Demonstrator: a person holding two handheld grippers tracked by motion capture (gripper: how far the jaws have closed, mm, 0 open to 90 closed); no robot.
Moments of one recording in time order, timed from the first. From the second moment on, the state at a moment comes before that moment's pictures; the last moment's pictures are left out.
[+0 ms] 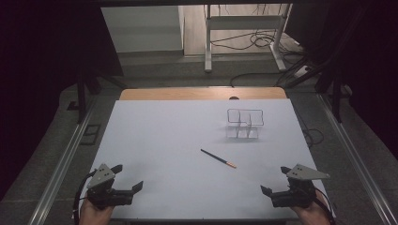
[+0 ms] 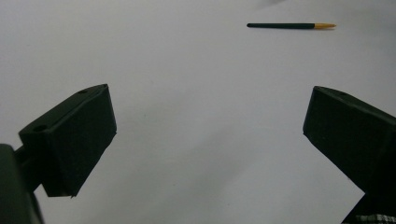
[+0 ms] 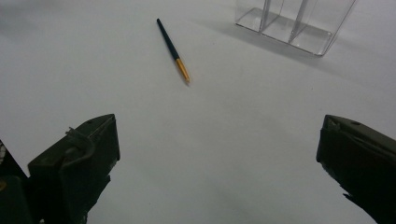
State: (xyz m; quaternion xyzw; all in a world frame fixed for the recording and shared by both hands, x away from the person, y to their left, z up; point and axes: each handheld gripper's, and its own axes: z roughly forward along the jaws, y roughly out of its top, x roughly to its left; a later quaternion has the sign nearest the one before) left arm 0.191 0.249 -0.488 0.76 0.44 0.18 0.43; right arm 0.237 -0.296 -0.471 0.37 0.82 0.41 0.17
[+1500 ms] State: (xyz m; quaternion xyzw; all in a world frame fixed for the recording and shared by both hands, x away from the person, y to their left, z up) left arm 0.193 0.250 -0.491 0.77 0.44 0.17 0.43; right arm 0.247 -0.276 -0.465 0.36 0.84 0.38 0.16
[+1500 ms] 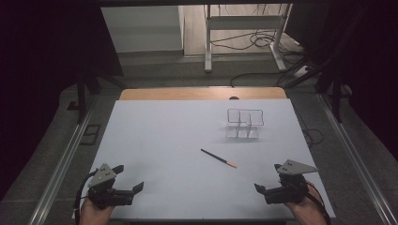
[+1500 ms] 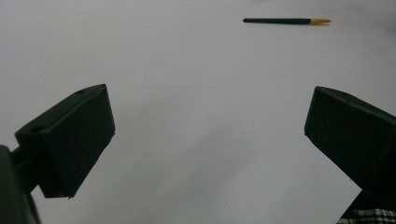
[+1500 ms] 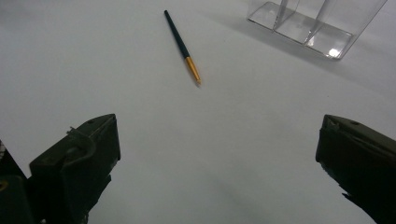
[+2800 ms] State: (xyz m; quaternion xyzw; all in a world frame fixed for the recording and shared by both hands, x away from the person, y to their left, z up) left arm 0.194 0.252 -0.492 0.76 0.45 0.16 0.43; right arm 0.281 -0.252 -0.462 0.35 0.87 0.33 0.13
